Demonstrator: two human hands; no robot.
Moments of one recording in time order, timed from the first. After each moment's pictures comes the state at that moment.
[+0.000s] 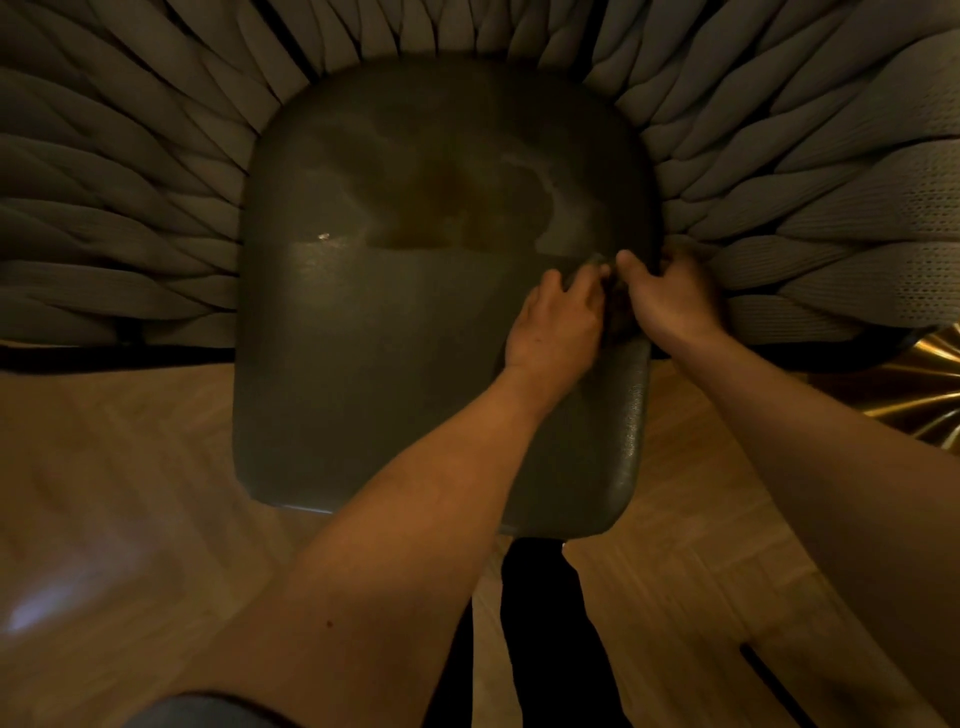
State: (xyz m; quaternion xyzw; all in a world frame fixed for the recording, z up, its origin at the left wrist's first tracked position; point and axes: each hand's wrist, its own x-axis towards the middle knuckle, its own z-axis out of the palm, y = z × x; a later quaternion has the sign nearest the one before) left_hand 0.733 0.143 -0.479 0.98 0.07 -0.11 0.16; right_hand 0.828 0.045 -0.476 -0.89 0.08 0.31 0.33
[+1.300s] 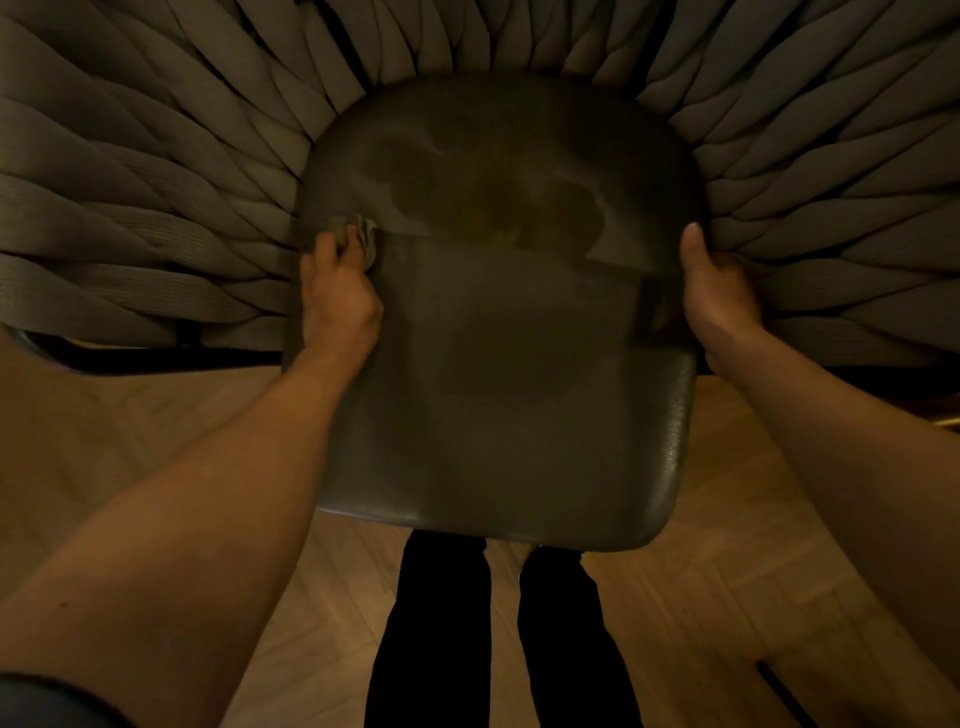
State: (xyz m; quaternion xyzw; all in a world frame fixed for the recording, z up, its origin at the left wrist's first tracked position) left_hand 0.640 0.364 -0.486 0.92 0.36 -0.03 0.14; right_hand 0.834 0.065 -0.464 -0.87 0.16 0.30 0.36
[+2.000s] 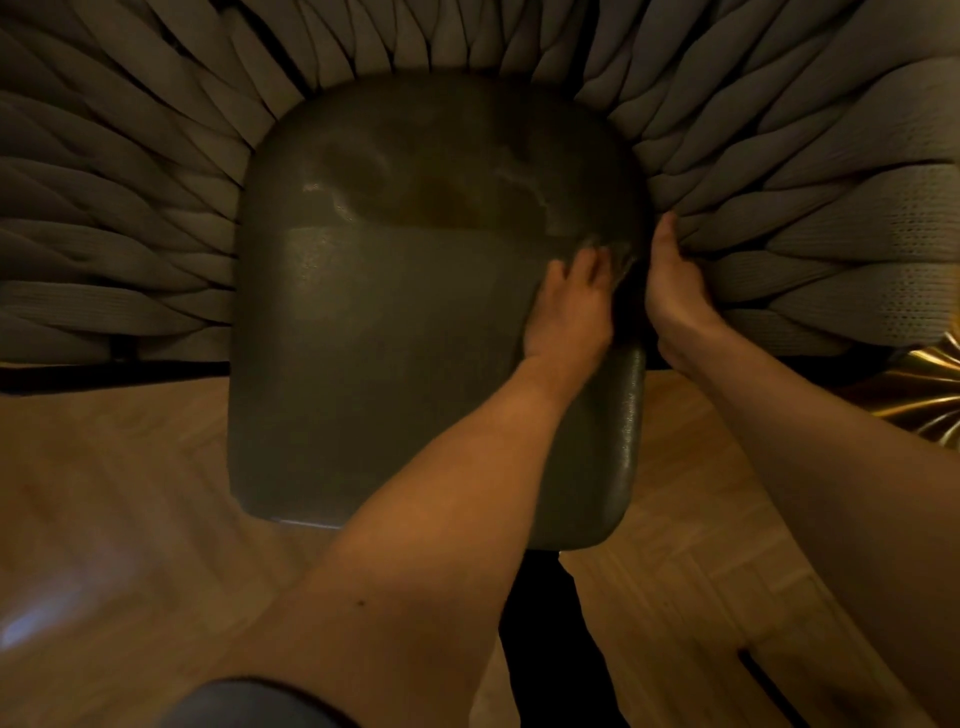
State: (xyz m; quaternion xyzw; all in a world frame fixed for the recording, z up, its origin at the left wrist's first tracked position) left_hand 0.766 0.135 -0.482 0.95 0.15 -0.09 0.24; right_hand 0.841 0.061 -0.465 -0.81 0.22 0.32 0.44
